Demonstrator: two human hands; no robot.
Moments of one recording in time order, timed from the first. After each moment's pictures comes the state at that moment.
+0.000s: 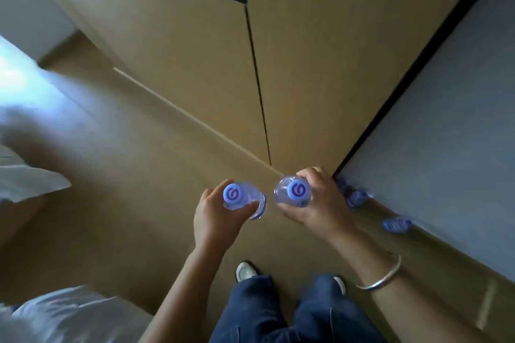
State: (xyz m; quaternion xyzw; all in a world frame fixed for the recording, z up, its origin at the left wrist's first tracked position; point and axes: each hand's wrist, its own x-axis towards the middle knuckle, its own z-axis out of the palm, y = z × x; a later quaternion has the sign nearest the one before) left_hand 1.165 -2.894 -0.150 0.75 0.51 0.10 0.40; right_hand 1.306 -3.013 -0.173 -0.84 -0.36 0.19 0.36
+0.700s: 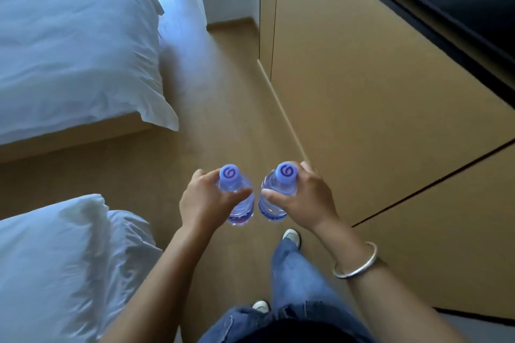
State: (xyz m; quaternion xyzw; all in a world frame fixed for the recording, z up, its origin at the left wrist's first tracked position) left_hand 0.964 -2.705 -0.116 0.62 0.71 0.18 0.27; right_hand 1.141 -2.732 -0.120 -0.71 -0.60 0.26 0.27
